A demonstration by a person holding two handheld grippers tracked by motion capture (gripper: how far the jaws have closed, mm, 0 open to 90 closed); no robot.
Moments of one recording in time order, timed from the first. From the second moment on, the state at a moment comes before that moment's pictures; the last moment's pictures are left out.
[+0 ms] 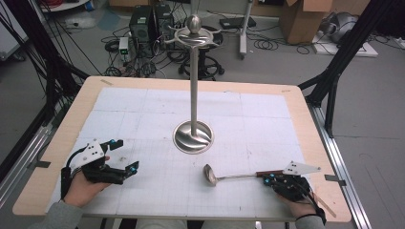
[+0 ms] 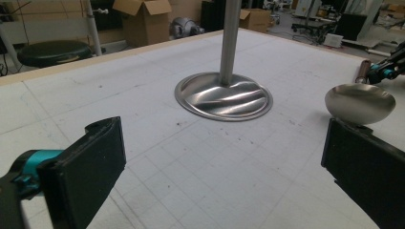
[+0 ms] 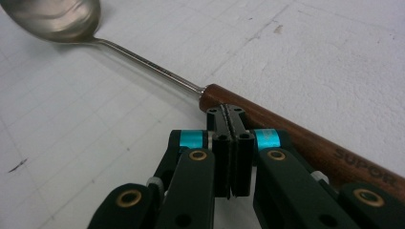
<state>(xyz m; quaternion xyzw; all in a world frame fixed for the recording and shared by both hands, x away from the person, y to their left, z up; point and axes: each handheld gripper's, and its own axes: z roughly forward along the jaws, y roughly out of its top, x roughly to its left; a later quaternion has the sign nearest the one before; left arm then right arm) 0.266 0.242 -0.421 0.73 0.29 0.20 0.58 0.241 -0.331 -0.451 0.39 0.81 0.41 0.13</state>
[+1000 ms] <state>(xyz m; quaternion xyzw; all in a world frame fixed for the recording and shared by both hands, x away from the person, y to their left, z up) 0.260 0.250 -0.421 0.72 0.30 0.21 0.58 0.287 -0.318 -0.450 0.40 0.81 0.40 0.15</state>
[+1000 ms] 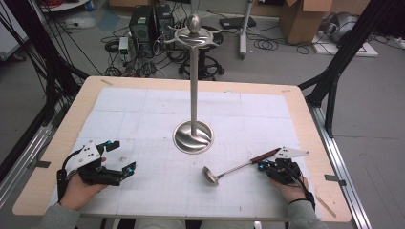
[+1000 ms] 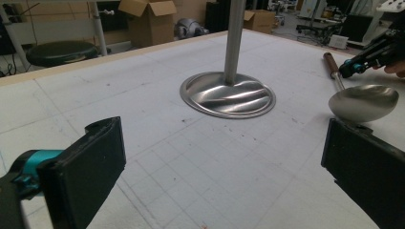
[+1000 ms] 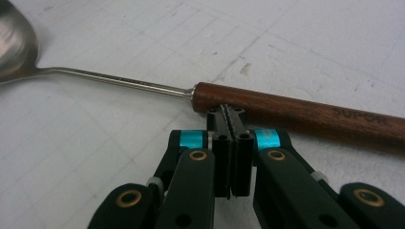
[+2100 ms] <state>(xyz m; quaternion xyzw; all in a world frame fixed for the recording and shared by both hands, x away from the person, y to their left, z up) 0.258 0.253 -0.423 0.73 0.31 0.21 0.58 0.339 -0.291 -0.450 0.39 0.82 0.39 0.16</state>
